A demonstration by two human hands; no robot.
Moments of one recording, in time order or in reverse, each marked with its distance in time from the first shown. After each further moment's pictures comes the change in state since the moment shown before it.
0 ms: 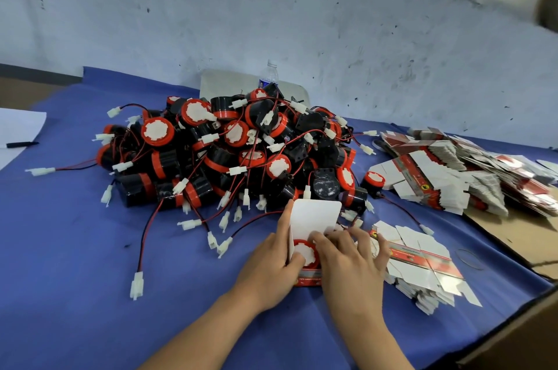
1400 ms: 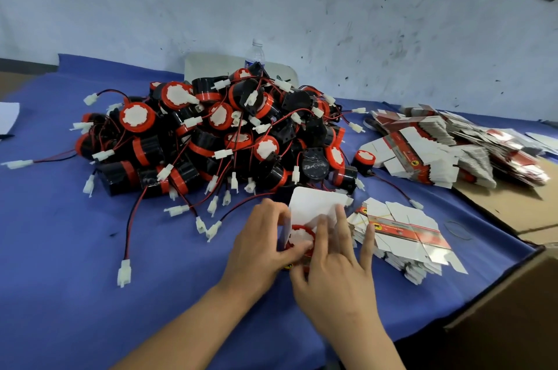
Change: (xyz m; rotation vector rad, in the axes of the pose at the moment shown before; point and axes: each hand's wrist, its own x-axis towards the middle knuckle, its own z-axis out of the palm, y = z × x) left_hand -0.009 -0.002 0.003 0.105 0.209 0.231; right_hand -0.026 -0.016 -0.021 -0.017 -0.380 -0.008
